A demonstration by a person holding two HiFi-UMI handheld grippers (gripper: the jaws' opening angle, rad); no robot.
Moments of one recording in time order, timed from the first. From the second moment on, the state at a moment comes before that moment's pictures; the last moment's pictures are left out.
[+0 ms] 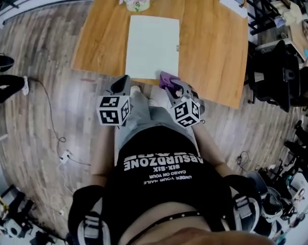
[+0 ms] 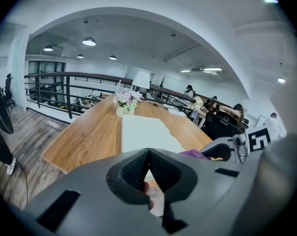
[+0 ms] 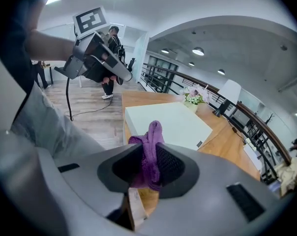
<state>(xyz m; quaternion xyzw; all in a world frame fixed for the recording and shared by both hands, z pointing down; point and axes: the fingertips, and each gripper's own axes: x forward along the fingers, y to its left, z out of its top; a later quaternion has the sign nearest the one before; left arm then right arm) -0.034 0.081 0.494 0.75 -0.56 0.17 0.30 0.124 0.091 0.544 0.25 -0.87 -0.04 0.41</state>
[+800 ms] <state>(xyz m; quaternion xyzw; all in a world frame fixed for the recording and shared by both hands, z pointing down) -0.040 -0.009 0.570 0.76 -0.49 0.27 0.32 0.121 0.033 0.563 0.25 -0.87 0.02 0.42</state>
